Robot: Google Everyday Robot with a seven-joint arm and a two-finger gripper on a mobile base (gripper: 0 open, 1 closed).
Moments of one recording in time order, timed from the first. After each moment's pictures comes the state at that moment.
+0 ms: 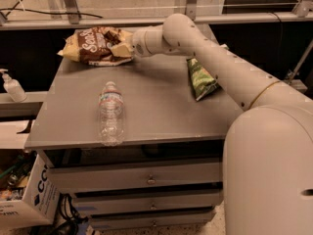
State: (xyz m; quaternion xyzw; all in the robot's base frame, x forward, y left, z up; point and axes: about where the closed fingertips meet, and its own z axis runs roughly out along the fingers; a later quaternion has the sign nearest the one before) arm 0.818 0.105 0.854 -0.44 0.70 0.24 0.51
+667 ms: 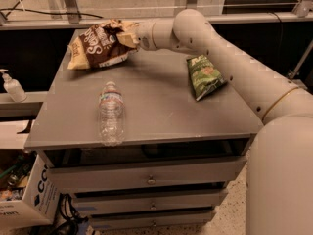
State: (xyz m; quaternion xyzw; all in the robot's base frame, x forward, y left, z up) arm 0.804 0.094 0.903 -0.42 0.67 0.25 0.56
